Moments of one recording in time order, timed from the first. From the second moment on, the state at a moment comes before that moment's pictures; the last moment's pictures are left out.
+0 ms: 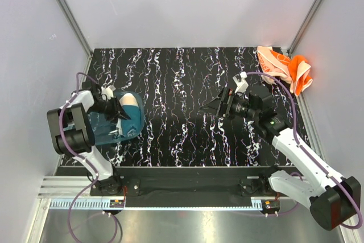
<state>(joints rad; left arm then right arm) 0.30 1.68 1.01 -0.77 0.64 -0.03 0.46 0.98 0.78 -0.12 -0.54 0.82</state>
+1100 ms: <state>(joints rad) 0.20 2.27 1.76 -0.99 0.82 0.05 0.46 1.03 0.81 -0.17 -0.48 0.78</state>
